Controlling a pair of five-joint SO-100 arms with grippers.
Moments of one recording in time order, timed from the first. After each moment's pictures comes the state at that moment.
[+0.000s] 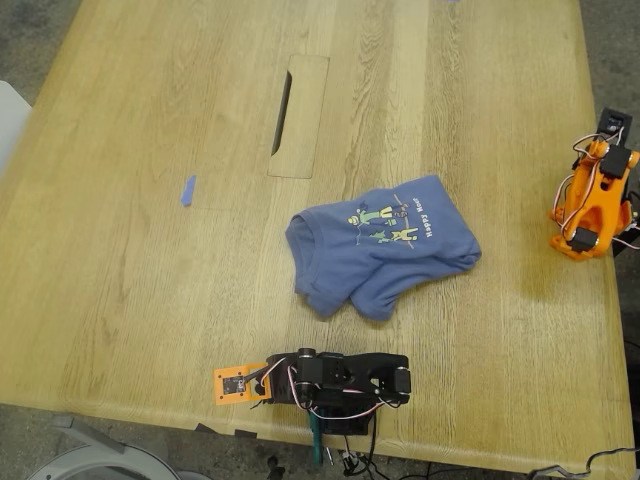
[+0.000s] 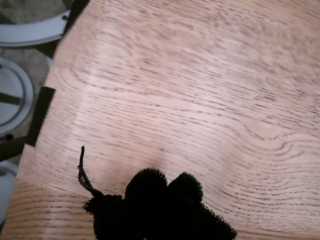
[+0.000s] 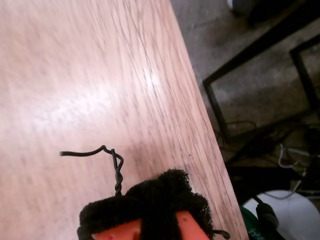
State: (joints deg) arm 0 -90.5 200.3 173.9 81.8 -100.7; arm 1 104.1 194.9 172.7 81.1 -92.5
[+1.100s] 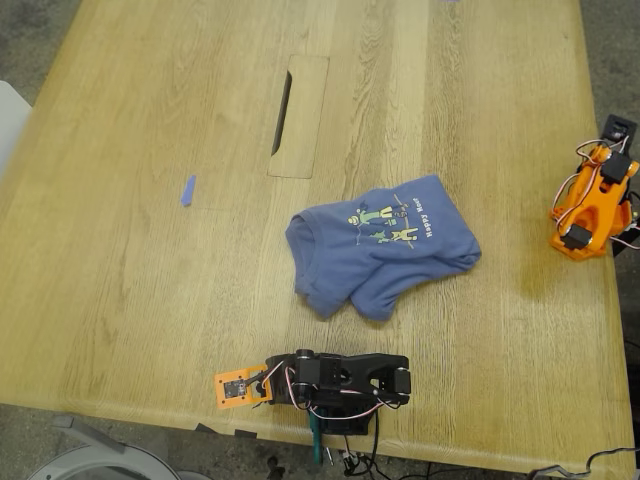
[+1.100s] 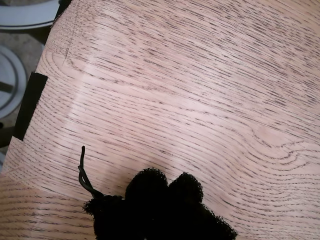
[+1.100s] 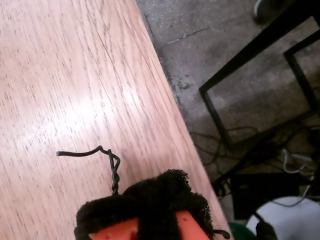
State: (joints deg) arm 0 -89.3 200.3 176.2 81.7 -105.6; arm 1 115.2 194.7 183.3 70.3 -97.4
